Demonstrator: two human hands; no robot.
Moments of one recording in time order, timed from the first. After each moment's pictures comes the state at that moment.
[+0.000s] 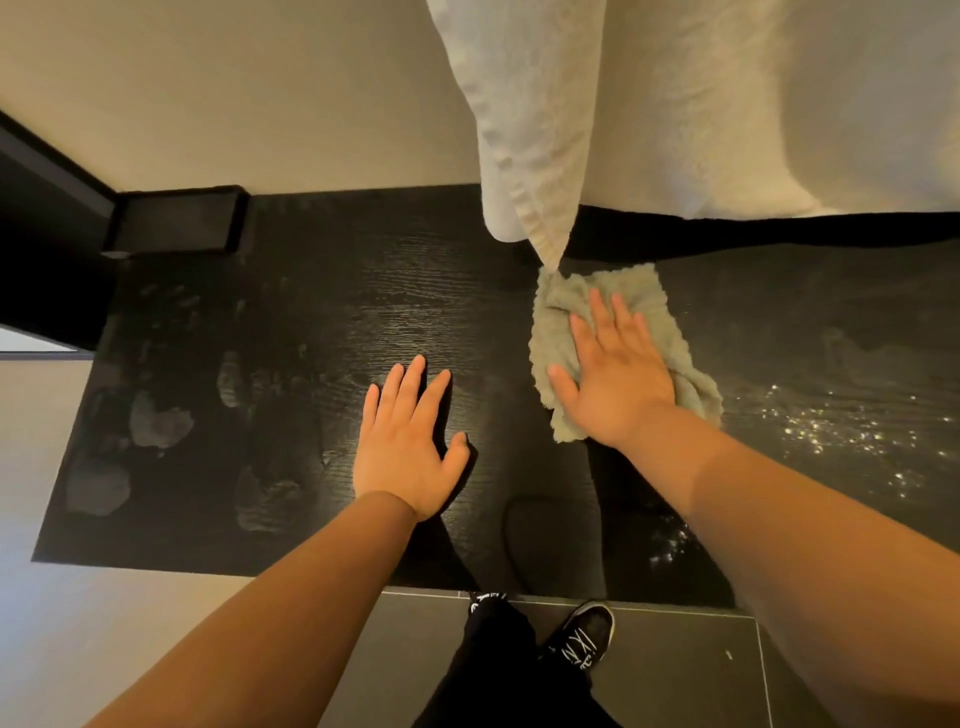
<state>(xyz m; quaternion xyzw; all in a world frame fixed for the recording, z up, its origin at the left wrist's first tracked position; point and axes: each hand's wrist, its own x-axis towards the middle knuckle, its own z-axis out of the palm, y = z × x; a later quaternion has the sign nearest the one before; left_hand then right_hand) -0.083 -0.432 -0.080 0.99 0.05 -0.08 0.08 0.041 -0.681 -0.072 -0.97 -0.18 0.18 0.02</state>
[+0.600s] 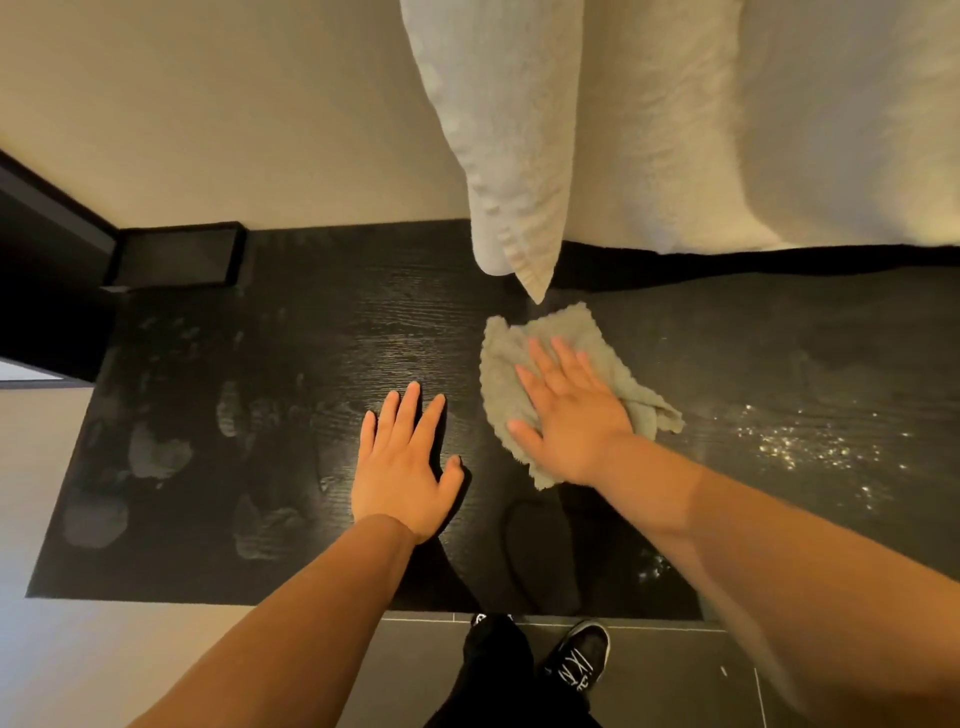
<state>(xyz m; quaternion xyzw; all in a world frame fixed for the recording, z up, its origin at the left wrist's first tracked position) -0.082 -0.432 -0.077 0.99 0.05 -0.10 0.08 0.027 -0.663 -0.070 -0.94 -0.27 0.21 0.04</state>
